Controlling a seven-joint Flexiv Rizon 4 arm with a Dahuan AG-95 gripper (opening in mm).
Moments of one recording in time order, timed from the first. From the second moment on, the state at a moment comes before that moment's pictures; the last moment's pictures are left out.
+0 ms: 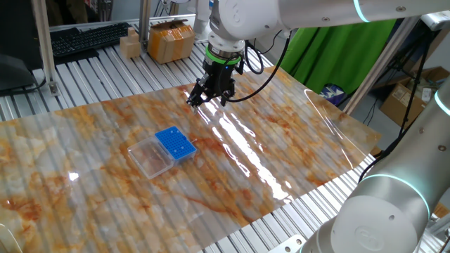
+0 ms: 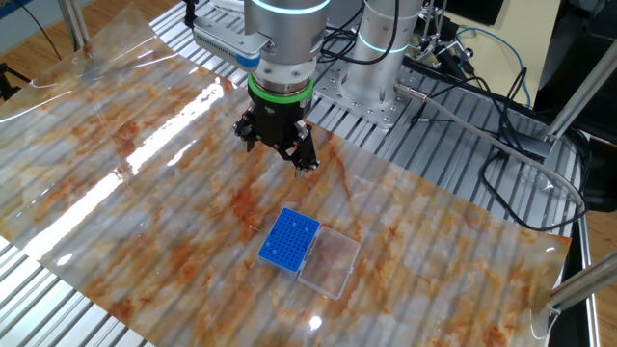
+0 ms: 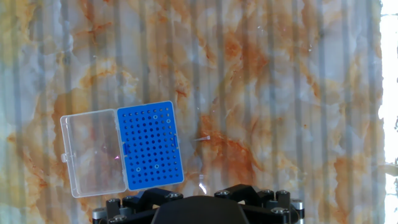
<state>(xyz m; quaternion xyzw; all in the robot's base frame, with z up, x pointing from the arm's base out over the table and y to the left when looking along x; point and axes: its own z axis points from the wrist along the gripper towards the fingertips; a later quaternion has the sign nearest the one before) 0.500 0.000 0.170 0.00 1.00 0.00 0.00</state>
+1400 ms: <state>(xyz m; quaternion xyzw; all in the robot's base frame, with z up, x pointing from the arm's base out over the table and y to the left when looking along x) 0.500 0.000 0.169 0.10 0.99 0.02 -0.03</state>
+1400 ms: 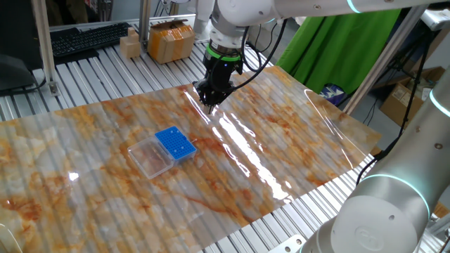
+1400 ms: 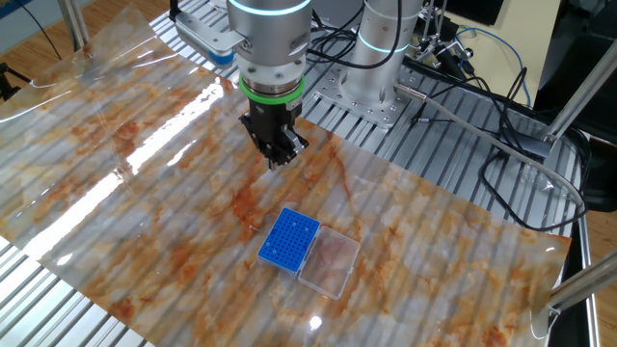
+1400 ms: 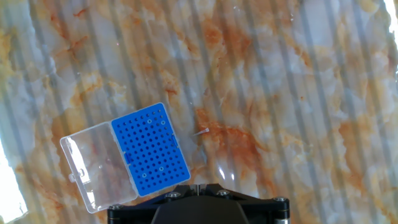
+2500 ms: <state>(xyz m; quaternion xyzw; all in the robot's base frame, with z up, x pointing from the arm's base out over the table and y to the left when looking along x) 0.505 -0.006 0.148 0.12 0.99 0.00 -0.01</state>
